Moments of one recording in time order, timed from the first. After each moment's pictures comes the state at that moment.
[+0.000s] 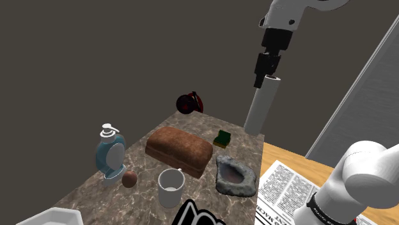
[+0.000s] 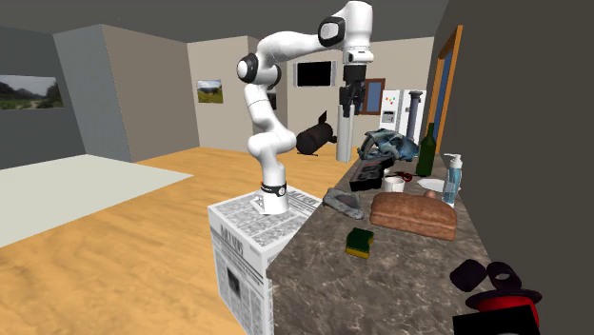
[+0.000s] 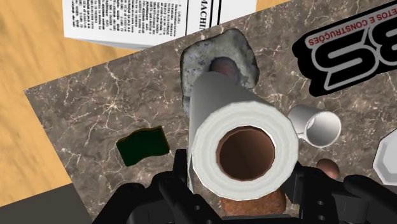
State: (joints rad) arm 0.03 -0.54 0.14 -2.05 0.12 1.47 0.05
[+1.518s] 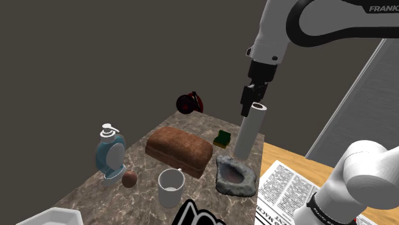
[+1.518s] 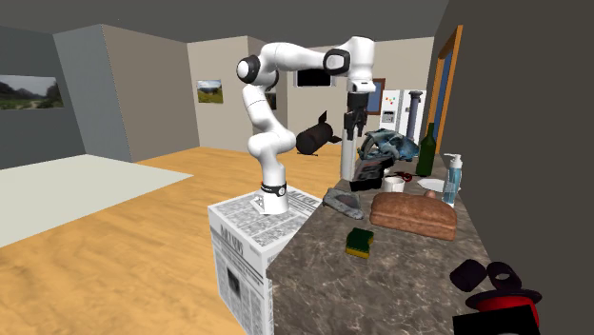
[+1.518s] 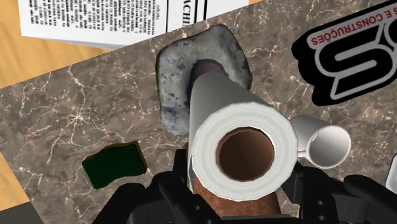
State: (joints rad) arm 0.06 -0.58 0.22 -2.30 0.18 1.69 0.12
